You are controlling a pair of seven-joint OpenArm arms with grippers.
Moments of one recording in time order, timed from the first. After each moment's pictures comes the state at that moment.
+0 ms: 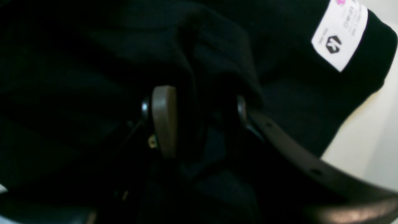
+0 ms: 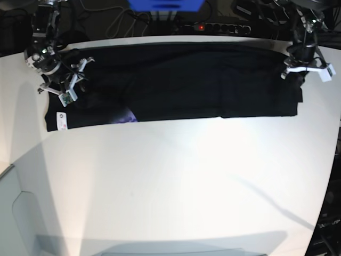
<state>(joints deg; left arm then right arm) 30.6 -2.9 -44.4 113.6 -45.0 -7.0 43.0 -21.8 12.2 17.2 100.3 4.4 38.9 -37.5</state>
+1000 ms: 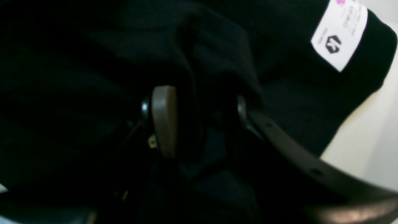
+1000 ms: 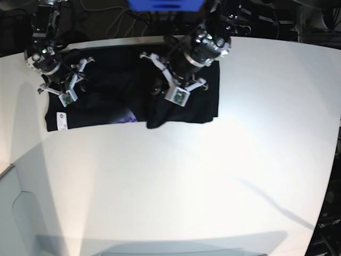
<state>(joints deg) 22.3 -2.8 22.2 115.1 -11.0 -7.1 43.7 -21.4 12.1 17.2 100.5 4.4 38.9 -38.2</state>
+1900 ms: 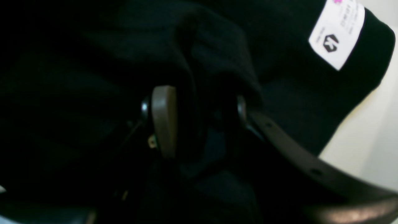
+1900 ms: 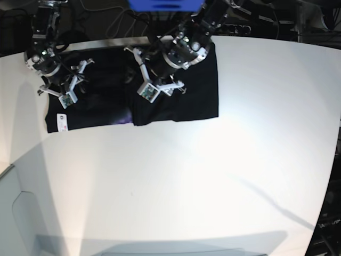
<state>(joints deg) 16.2 -3.0 32.1 107.9 -6.2 -7.0 44.2 -21.0 12.1 17.2 100.5 4.4 38.9 -38.4</state>
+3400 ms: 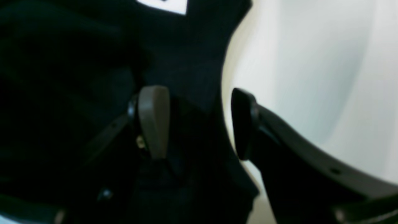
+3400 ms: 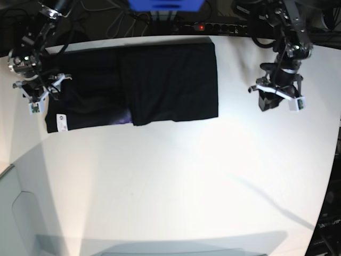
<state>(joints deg) 24.0 -9.6 -25.9 112.4 -33.8 -7.3 44.0 -12.5 4.3 37.4 99.1 4.9 38.9 -50.8</state>
